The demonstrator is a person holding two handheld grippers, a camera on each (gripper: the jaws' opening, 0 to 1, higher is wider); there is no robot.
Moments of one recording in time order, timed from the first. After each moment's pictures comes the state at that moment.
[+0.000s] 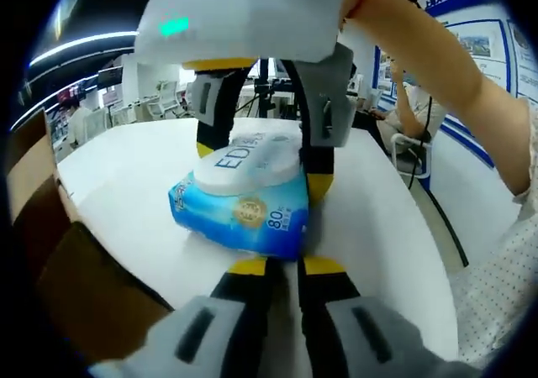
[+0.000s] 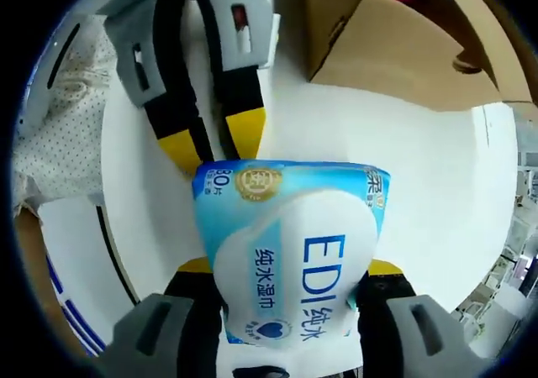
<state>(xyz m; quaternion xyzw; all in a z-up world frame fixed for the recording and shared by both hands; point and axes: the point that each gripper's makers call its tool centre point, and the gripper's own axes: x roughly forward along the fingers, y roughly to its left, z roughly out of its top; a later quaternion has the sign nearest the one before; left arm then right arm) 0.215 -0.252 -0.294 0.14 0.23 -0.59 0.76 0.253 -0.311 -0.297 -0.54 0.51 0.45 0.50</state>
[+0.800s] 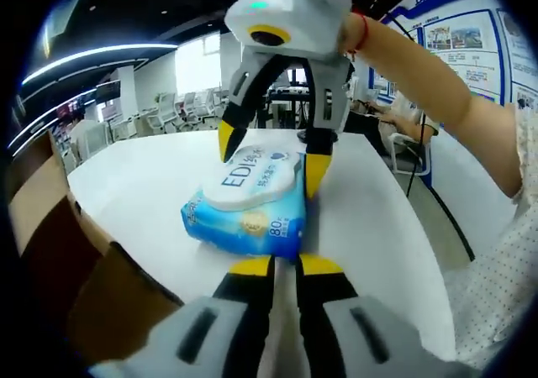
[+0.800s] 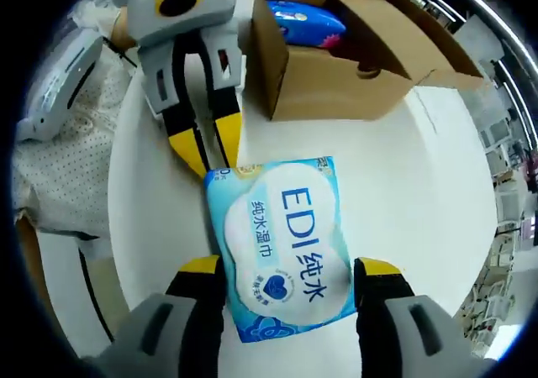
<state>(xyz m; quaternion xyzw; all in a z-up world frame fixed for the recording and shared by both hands) 0.219 -0.243 -0.275 0.16 0.20 -0.60 0.76 0.254 -0.316 -0.264 -0.43 0.39 0.45 0.68</state>
